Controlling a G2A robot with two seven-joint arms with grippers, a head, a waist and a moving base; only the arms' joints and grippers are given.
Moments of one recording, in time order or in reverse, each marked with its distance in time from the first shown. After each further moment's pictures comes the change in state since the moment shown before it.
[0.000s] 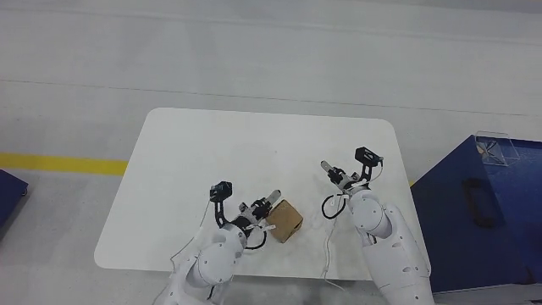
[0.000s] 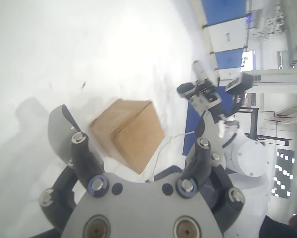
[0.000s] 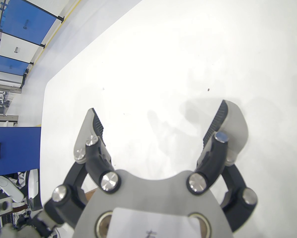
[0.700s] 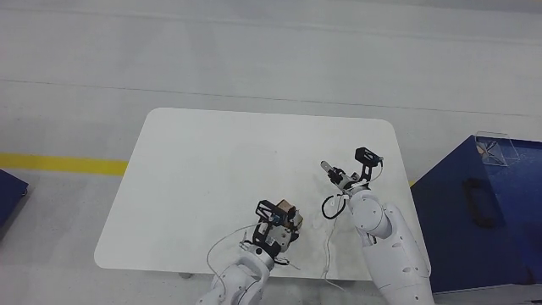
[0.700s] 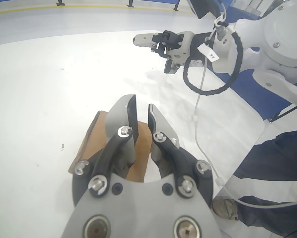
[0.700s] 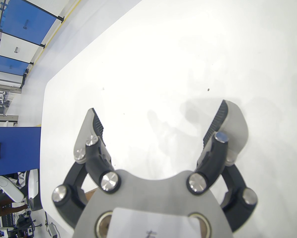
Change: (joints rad) left arm -0.065 0.002 0.222 0.260 0.701 -0.180 0.312; right arm 0.000 0.000 0.000 0.000 0.000 0.000 0.000
